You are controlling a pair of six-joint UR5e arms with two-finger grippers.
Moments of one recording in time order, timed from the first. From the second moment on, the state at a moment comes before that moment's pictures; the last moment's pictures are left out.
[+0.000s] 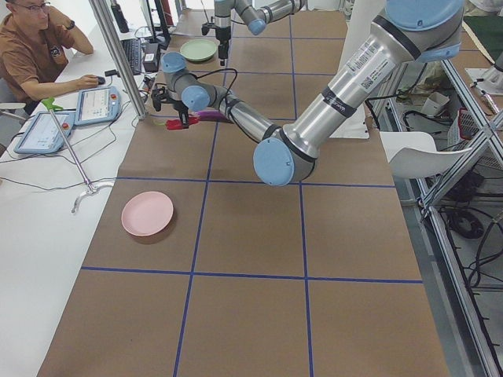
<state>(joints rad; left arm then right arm) -1.02 -2.31 -1.39 -1.73 -2.26 -1.09 0.87 -0.94 1.59 -1.47 2.19 1.07</state>
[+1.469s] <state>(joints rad) -1.20 -2.32 -0.89 -1.89 -2.08 -0.74 0.69 -0.71 1.24 -1.36 2.02 1.24</state>
